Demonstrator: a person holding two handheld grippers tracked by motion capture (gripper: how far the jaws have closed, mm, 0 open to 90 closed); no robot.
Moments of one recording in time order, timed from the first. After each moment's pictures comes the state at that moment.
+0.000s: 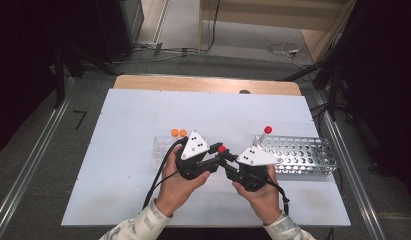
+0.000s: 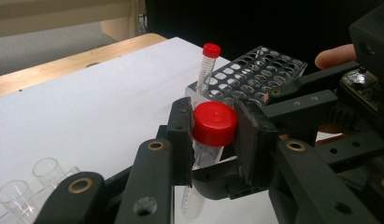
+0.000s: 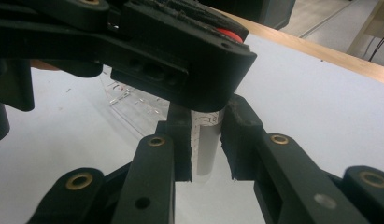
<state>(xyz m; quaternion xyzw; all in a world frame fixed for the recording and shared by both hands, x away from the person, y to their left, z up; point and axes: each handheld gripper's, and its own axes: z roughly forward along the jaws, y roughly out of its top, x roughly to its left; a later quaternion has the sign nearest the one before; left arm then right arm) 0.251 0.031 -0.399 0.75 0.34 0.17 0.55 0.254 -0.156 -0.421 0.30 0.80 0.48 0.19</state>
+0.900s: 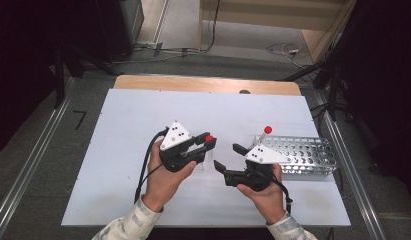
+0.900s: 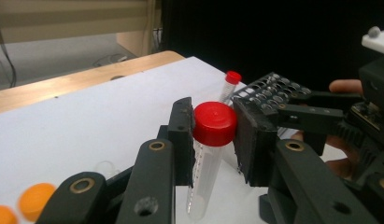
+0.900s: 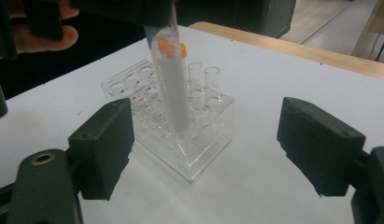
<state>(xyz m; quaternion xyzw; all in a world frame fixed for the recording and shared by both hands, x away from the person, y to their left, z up) 0.254 0.068 -0.376 0.71 0.37 0.18 0.57 0.255 -0.167 -0.418 0.32 0.77 0.52 0.17</state>
